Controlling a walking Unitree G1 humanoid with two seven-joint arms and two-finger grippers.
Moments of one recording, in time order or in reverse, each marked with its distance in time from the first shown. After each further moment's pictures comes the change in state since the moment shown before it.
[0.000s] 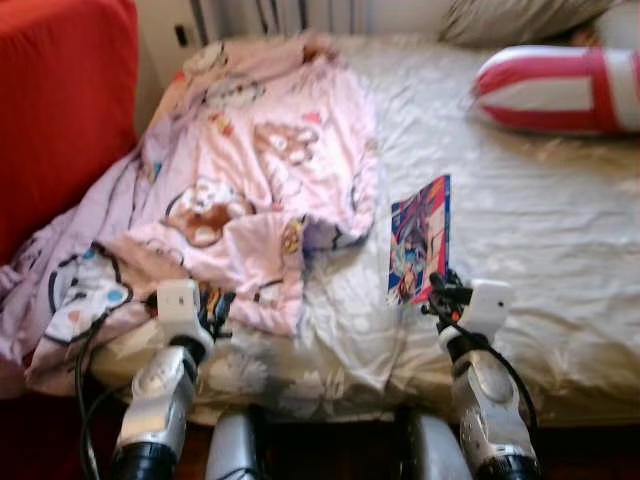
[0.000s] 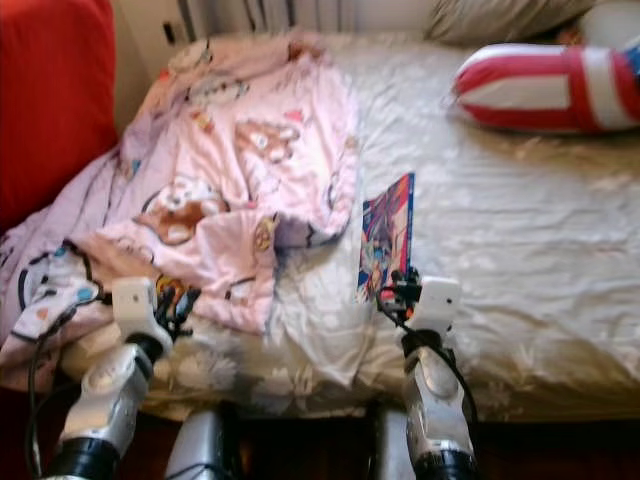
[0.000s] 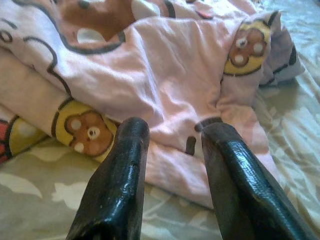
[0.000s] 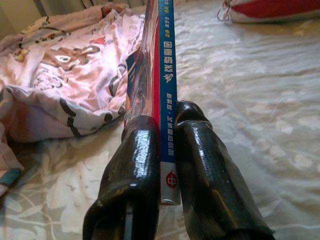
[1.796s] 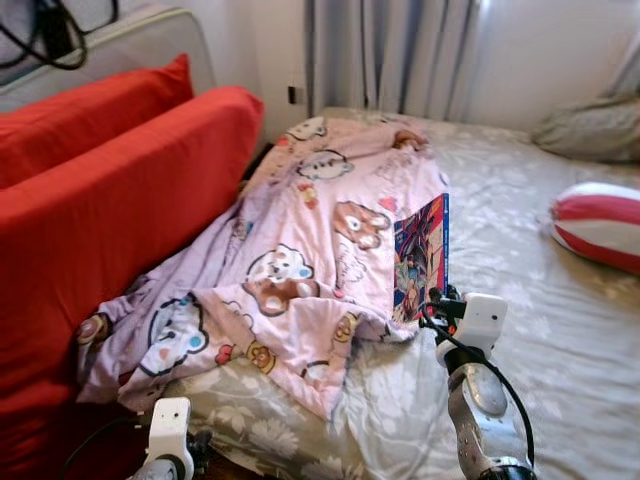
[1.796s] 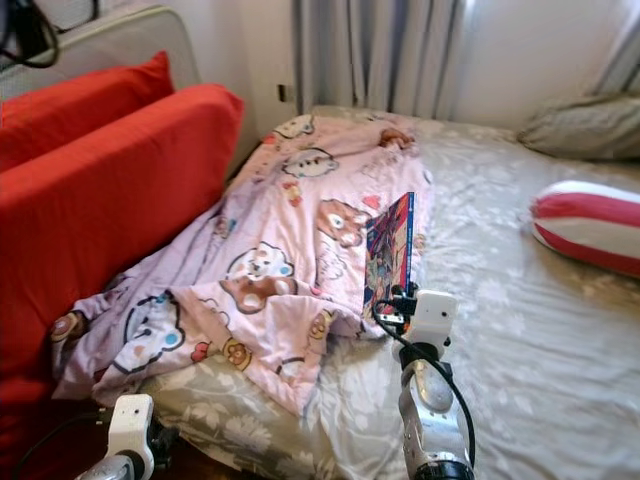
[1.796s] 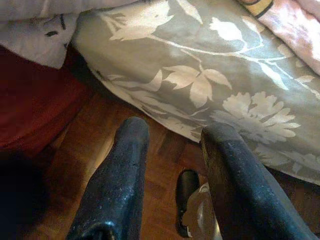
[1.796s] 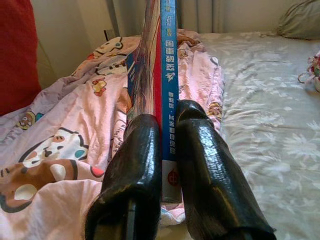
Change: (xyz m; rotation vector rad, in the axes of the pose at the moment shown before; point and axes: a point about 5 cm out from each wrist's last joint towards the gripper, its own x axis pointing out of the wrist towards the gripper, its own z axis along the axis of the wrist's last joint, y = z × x) left arm -0.080 0.039 -0.131 0.073 0.612 0.199; right arm -0.009 -0.002 -0.017 -0.026 0.049 -0.058
